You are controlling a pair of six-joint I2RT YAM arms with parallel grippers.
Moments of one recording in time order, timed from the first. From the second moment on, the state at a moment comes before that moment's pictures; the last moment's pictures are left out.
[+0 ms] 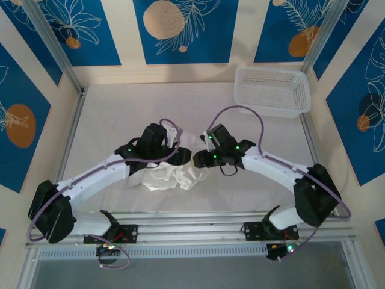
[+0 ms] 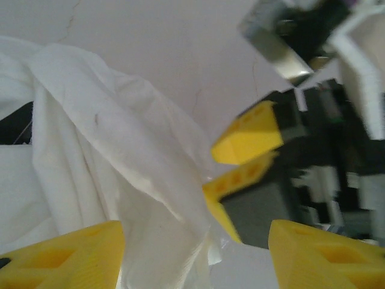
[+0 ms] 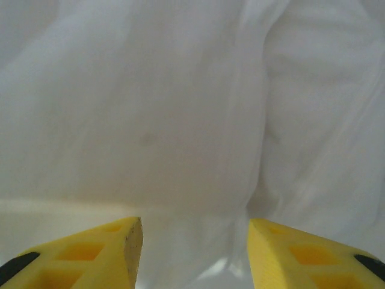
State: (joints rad) left arm -0.71 1.30 0.93 -0.34 0.24 -0.41; right arm 0.69 1.50 0.97 -0.44 -0.21 0.40
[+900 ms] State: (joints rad) left arm -0.59 0.89 0.73 -0.42 0.01 -0.52; right arm 0.75 1.97 1.87 -0.85 -0.32 -0.05
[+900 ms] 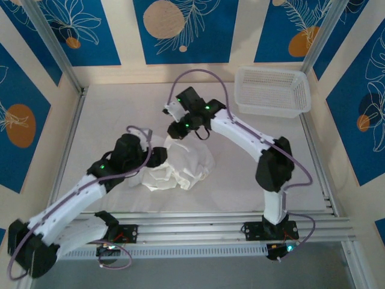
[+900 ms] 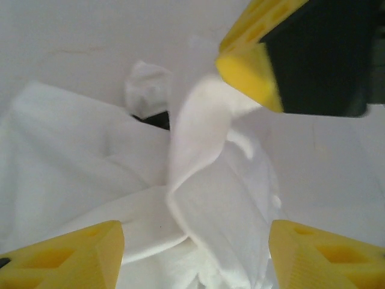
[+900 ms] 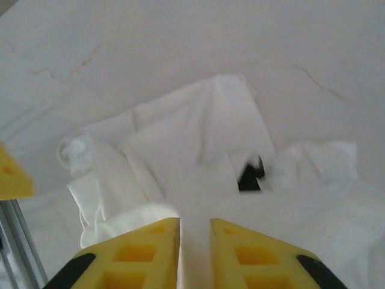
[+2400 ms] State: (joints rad) left arm -0.46 0.67 0.63 -0.58 -0.12 -0.66; right arm 0.87 2.51 2.43 -1.18 -0.06 0.28
